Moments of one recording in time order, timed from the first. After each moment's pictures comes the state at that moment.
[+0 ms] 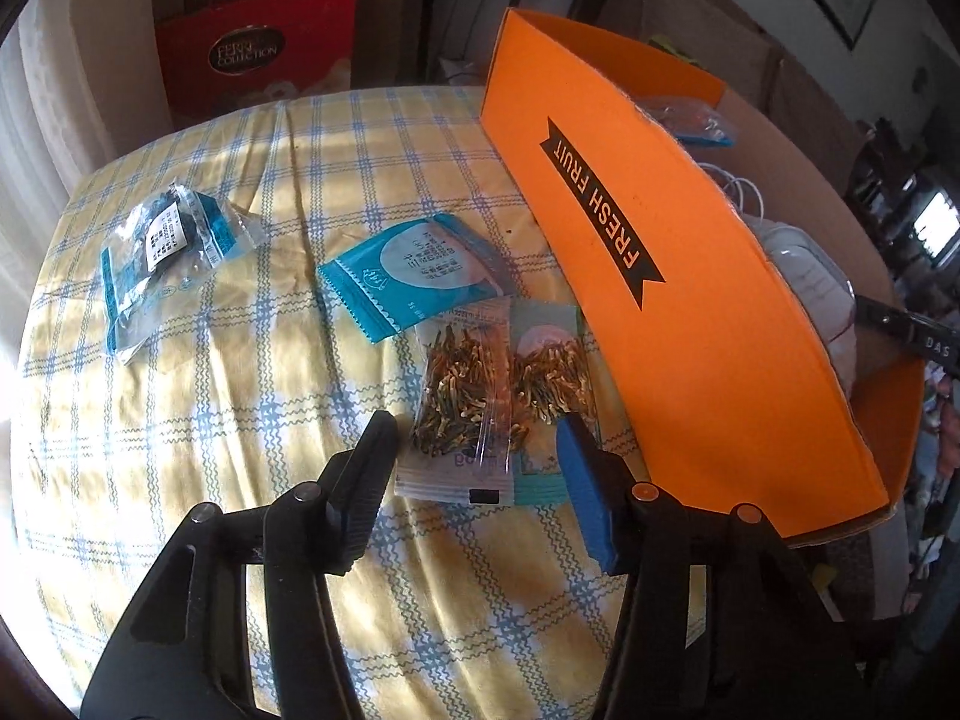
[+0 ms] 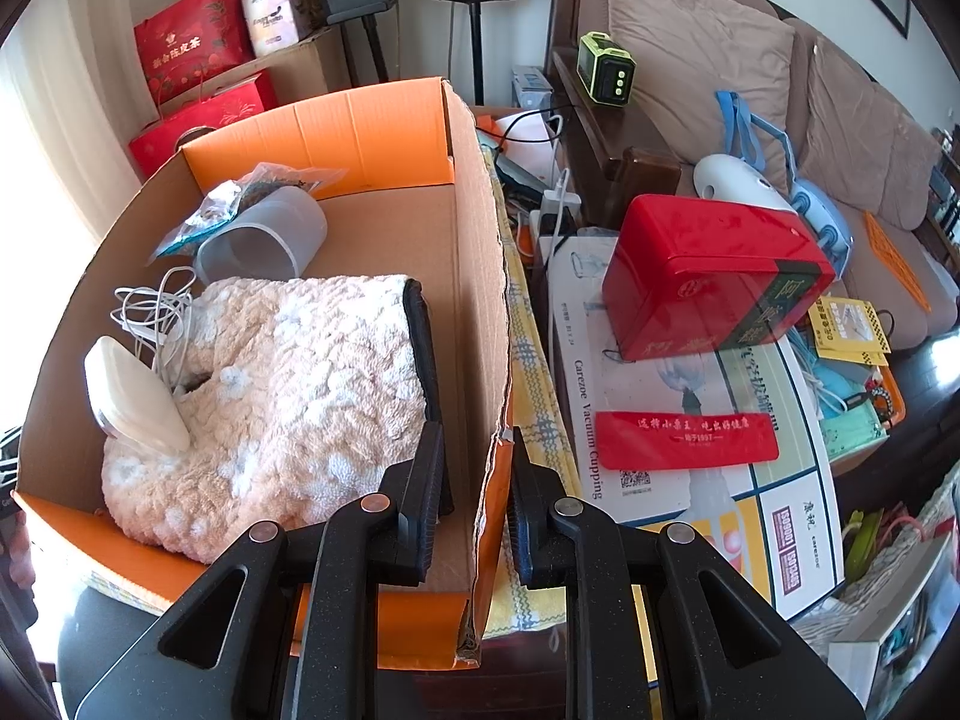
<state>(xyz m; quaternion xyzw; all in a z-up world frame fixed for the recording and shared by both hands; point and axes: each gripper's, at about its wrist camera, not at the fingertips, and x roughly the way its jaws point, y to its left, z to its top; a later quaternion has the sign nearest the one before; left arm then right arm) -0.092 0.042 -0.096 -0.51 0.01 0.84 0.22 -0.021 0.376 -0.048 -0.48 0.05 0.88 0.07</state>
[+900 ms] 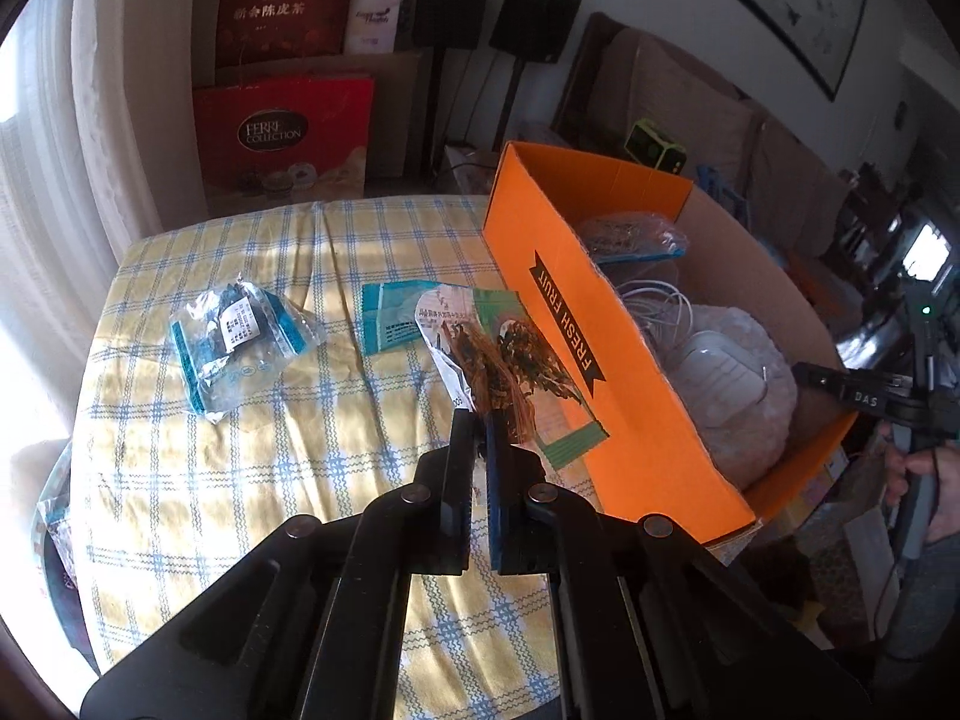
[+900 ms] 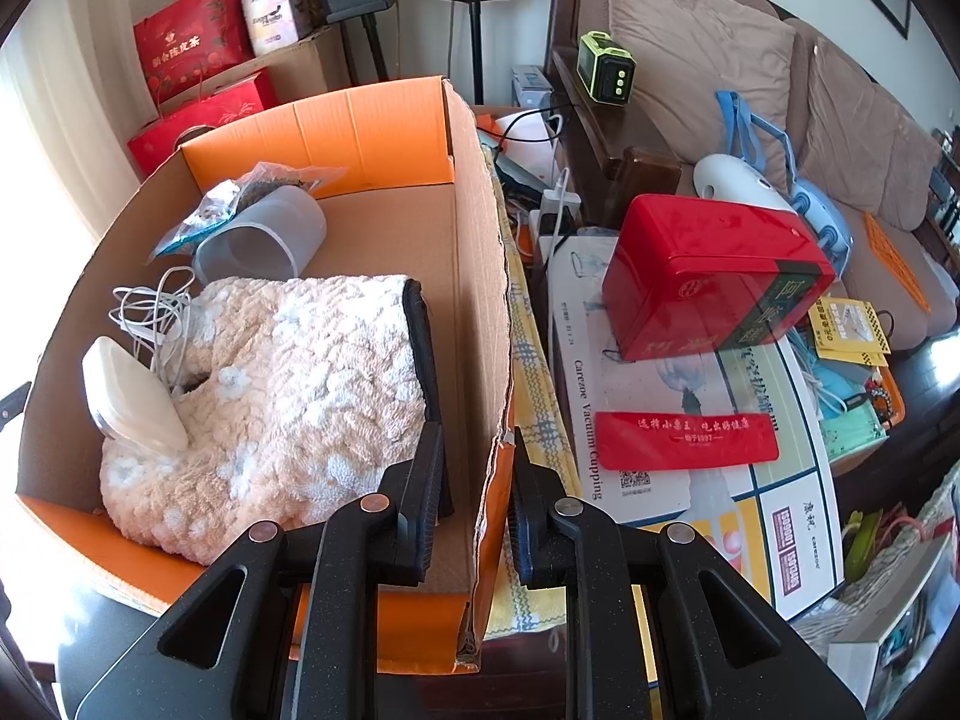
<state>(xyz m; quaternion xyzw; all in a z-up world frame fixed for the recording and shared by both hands) -0.081 0.011 -0.032 -0.43 -0.02 0.88 0.22 -0.021 0.376 -0.050 -0.48 0.05 0.88 0.07</state>
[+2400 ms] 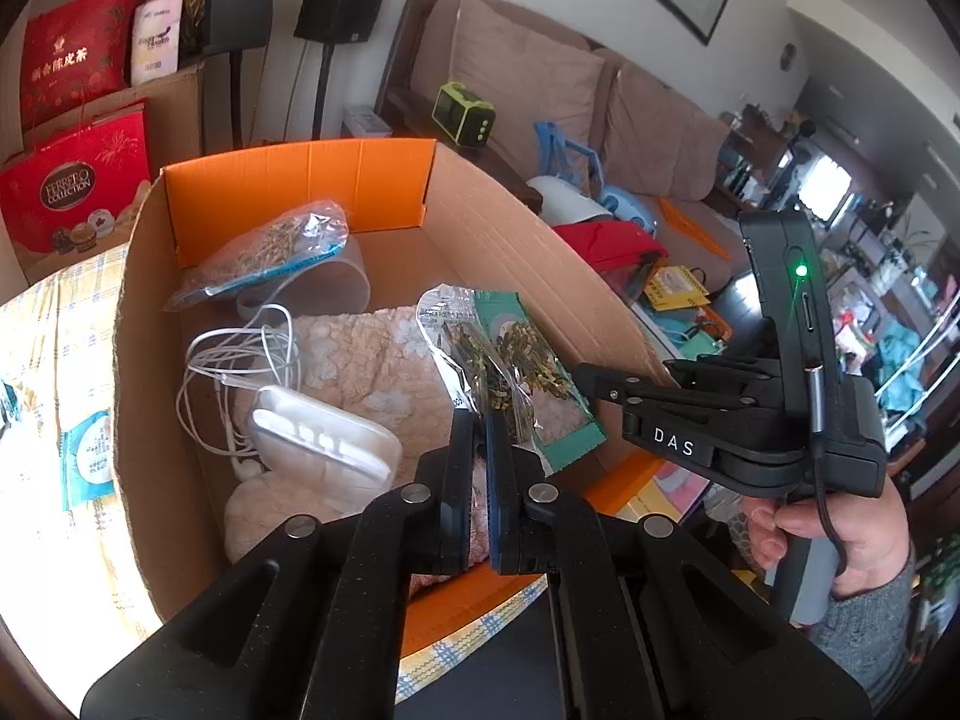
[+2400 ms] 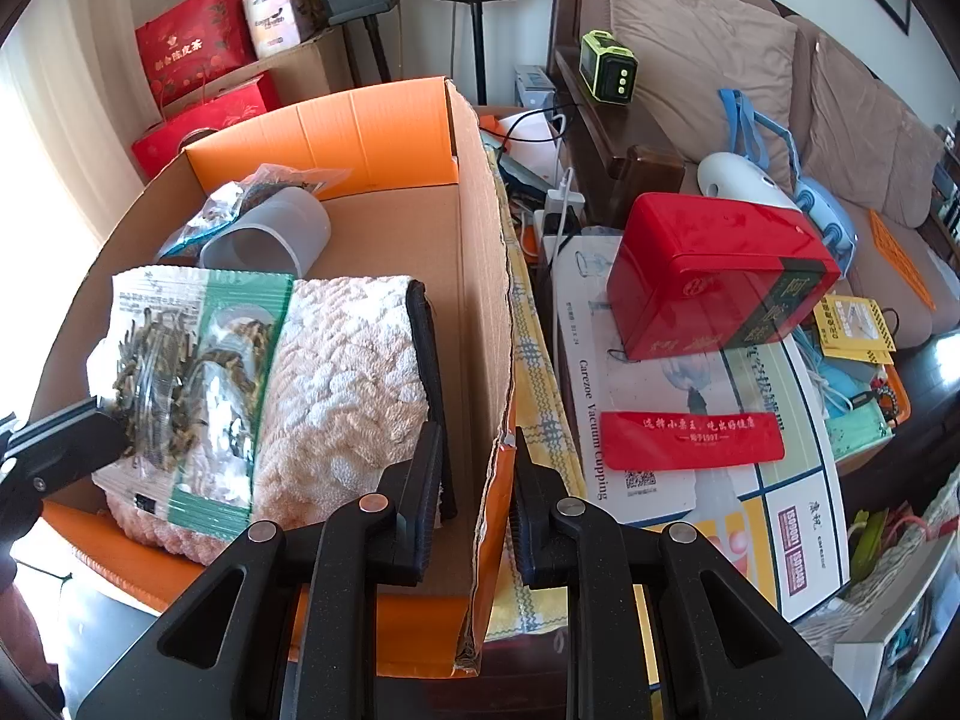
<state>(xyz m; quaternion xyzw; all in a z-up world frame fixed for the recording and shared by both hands) -0.050 0.193 -0.024 -0.43 0.01 0.82 0.37 -0.020 0.375 -0.050 -0.47 0.06 0.88 0.06</state>
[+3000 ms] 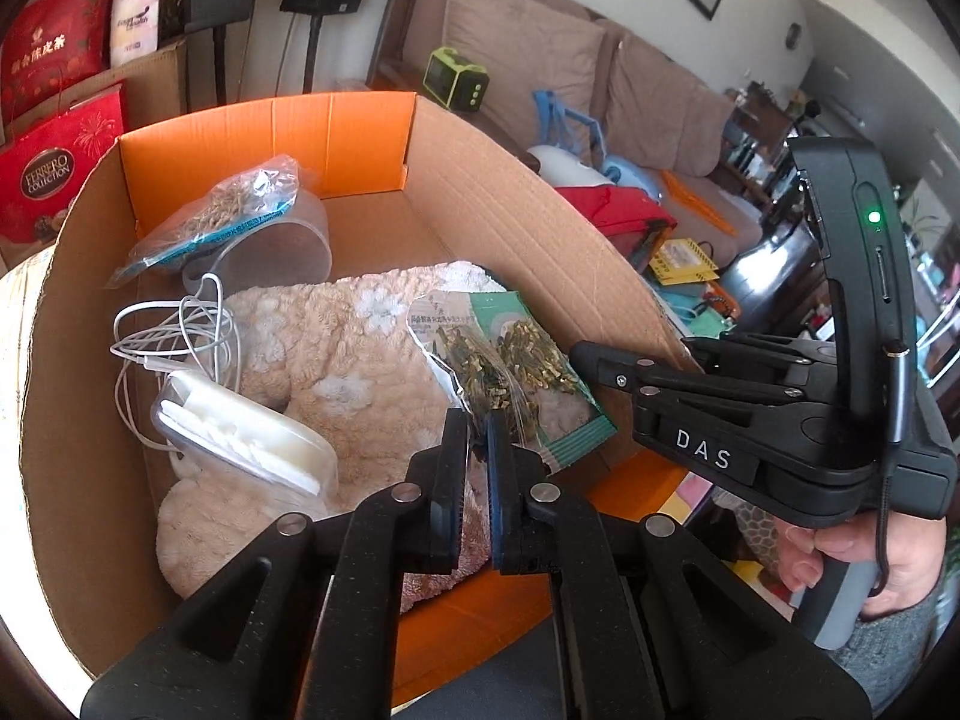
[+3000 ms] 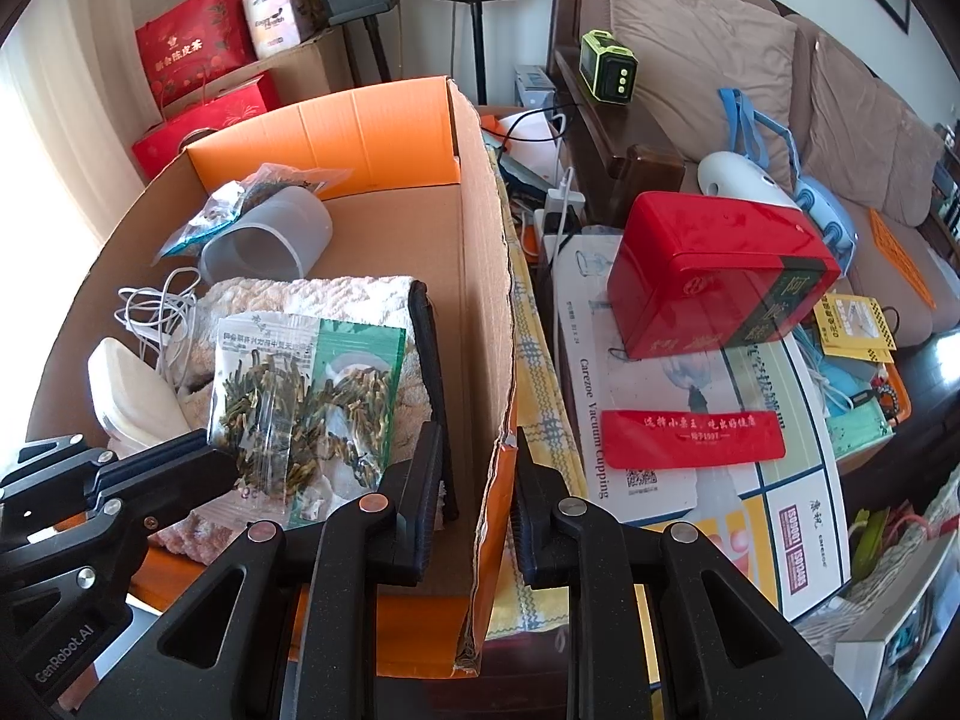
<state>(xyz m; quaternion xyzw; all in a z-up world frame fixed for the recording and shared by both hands) -0.054 0.221 -0.050 -0.45 0.02 0.81 0.37 -0.020 0.375 -0.049 -0.47 0.06 0.88 0.06</state>
